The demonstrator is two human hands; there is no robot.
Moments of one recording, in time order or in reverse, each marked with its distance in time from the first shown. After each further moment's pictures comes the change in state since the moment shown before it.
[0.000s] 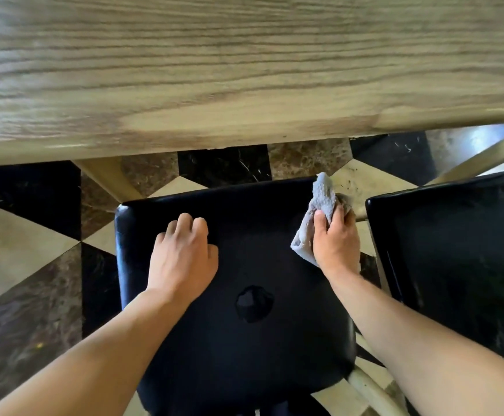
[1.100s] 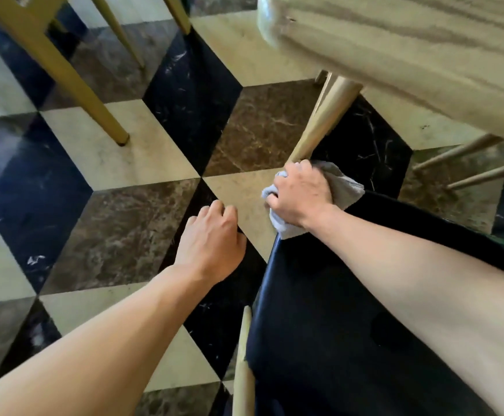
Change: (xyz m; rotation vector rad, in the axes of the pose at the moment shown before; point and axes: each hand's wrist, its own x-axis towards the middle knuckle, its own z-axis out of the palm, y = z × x) left_hand -0.095 -0.211 -0.023 -0.109 0.010 -0.384; right_hand -0.123 -0.319 0.153 -0.797 -0.354 -1.213
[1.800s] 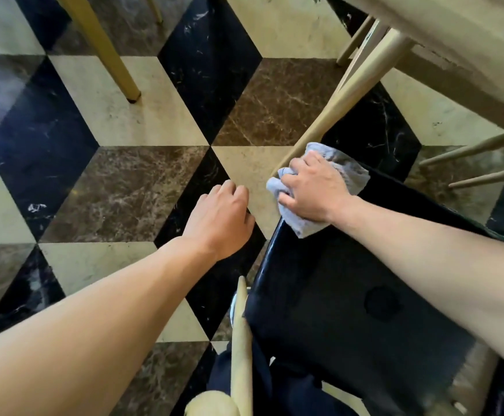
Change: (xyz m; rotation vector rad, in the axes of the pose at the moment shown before) left_hand -0.037 -0.008 0.005 -0.113 -0.036 0.021; right_hand -0.038 -0.003 0.012 -0.194 0.032 -0.307
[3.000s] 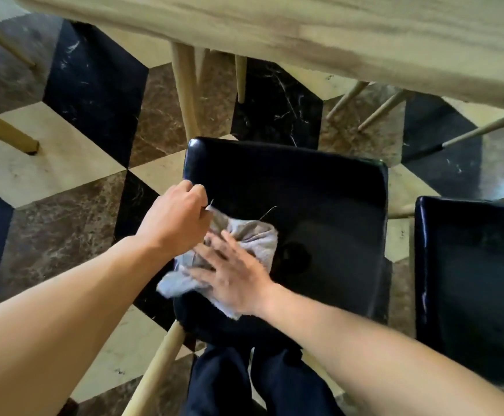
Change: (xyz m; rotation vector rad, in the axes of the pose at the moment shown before) left_hand 0.017 0.120 0.023 0.108 -0.048 0.270; right_hand -0.178 -0.090 0.064 0.419 0.056 -0.049
